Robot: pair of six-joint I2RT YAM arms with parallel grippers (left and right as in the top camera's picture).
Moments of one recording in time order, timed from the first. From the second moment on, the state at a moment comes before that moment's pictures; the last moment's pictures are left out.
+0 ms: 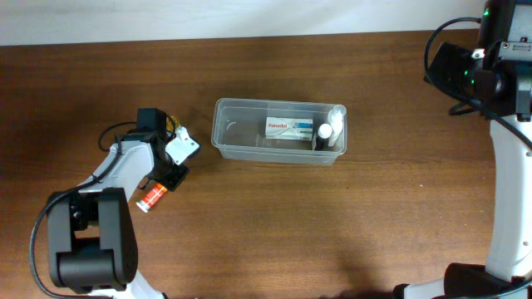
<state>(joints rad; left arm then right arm) 0.01 1.84 1.09 -0.67 0.00 0.64 -0.11 1.61 1.97 -1.24 0.25 0.31</state>
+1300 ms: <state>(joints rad) 0.01 1.84 1.09 -0.78 -0.01 0.33 -0.11 1.61 1.97 -1.24 0.25 0.31</state>
